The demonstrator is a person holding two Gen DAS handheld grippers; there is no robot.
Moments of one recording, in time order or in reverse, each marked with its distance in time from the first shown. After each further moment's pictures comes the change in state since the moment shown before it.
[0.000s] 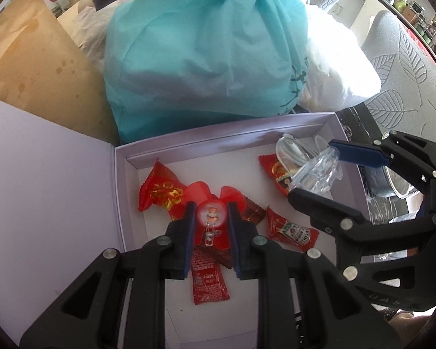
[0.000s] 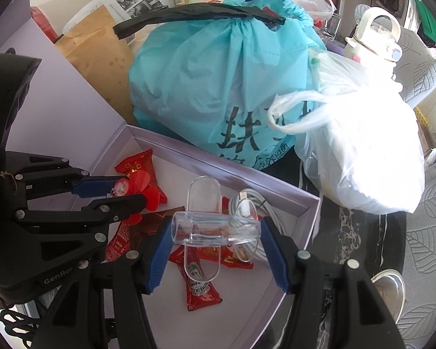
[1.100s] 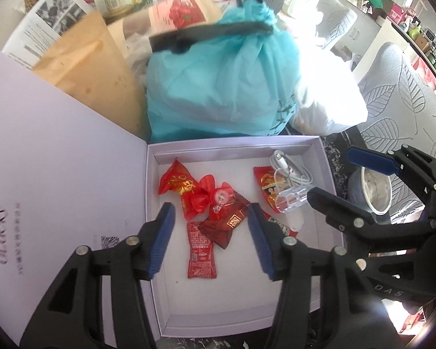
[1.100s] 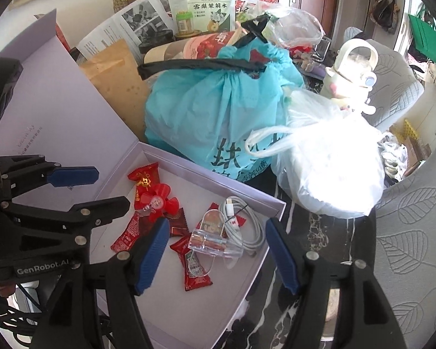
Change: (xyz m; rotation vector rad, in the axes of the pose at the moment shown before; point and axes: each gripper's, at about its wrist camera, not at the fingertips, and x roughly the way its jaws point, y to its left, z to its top) left arm -0.057 -0.002 -0.001 -0.121 -0.074 0.044; right arm -0.057 0.002 0.006 -0.031 -0.072 -0.043
